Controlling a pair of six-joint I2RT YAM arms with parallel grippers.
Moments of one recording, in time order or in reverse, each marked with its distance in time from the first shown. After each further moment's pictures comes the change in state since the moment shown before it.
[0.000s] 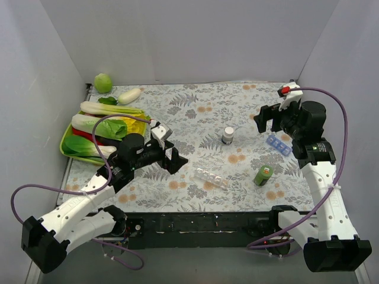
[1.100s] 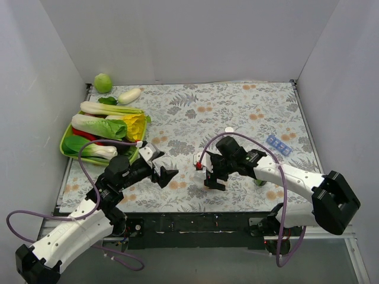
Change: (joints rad) left arm 0.000 -0.312 -0.238 0.055 -0.048 0.077; right arm 0.734 0.334 -0.265 -0.045 -0.188 -0.542
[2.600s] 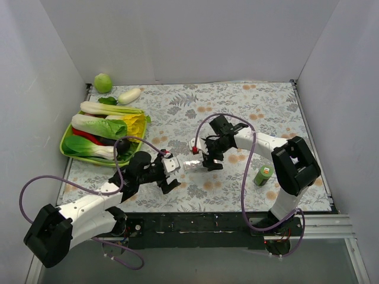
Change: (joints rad) left arm 0.000 0.362 -0.107 0.146 0.138 0.411; right arm -0.169 0.463 0.337 -0.156 -0.082 -0.409
